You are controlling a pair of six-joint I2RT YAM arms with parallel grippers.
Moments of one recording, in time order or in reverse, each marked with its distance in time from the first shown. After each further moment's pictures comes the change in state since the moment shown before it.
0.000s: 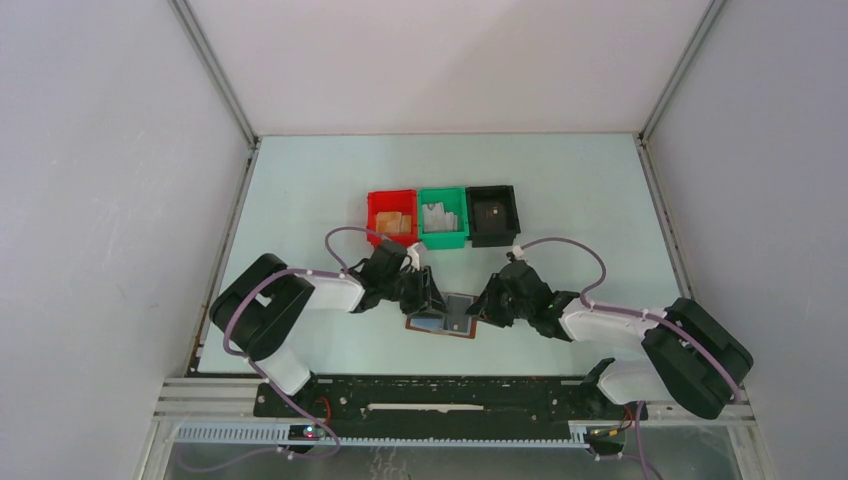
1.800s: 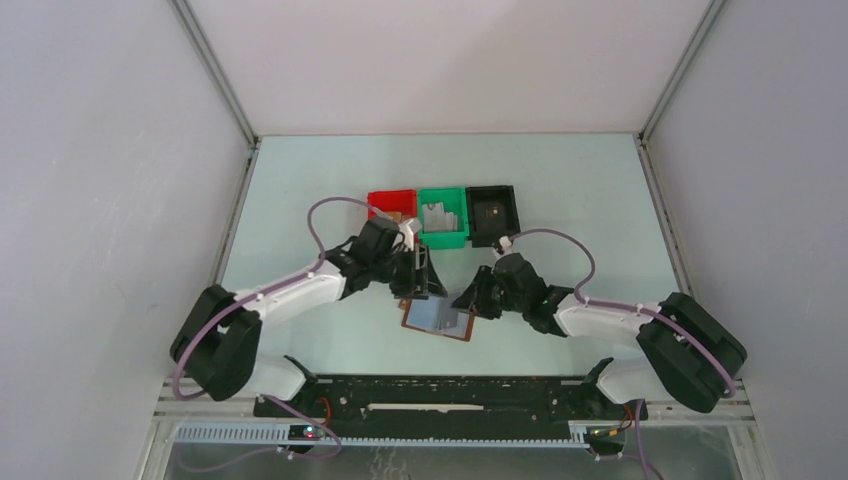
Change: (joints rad) left arm 0.020 -0.235 0.179 -0.424 -0.086 0.166; right arm 0.014 0.037 0.035 0.117 -0.095 -0.023
